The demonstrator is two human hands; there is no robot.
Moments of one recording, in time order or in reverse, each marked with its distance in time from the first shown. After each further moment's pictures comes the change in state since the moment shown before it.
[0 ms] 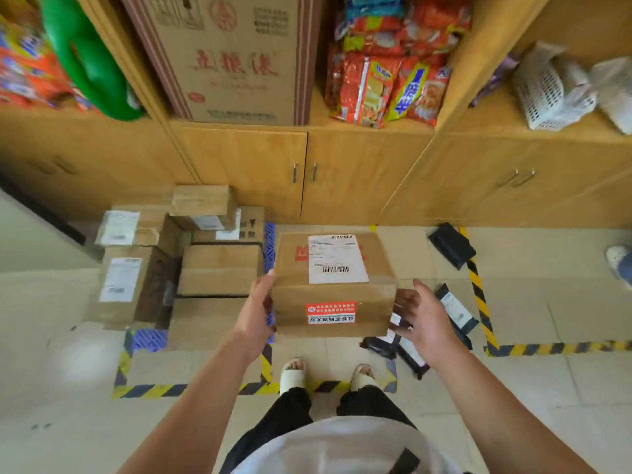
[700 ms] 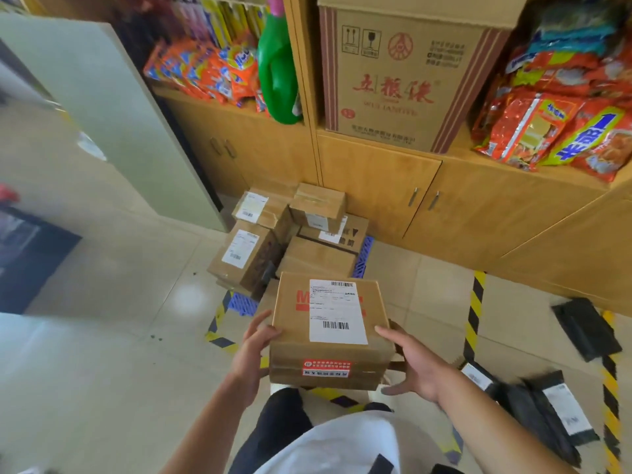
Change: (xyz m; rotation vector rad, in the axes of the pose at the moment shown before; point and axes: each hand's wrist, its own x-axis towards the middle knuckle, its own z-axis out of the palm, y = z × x) left_hand -0.089 -0.033 -0.127 -0.076 0.446 0.038; right_hand -0.007 0.040 0.125 -0.572 -0.654 0.267
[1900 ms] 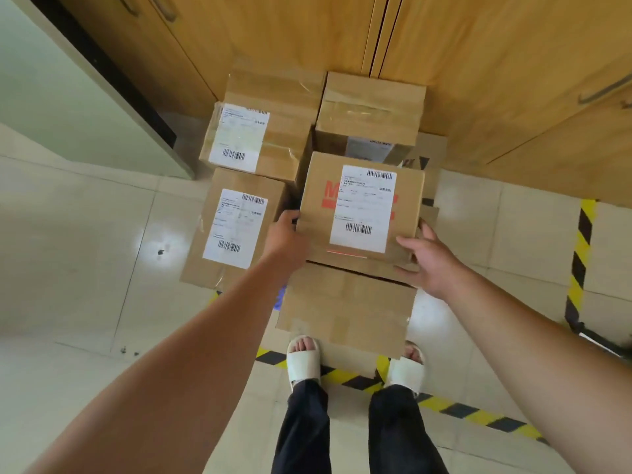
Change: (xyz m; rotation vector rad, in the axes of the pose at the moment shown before) left_hand 0.525 0.053 -0.066 0.658 -0.017 0.096; right_hand 0.491 -0.100 0.100 0.160 0.386 -0.087
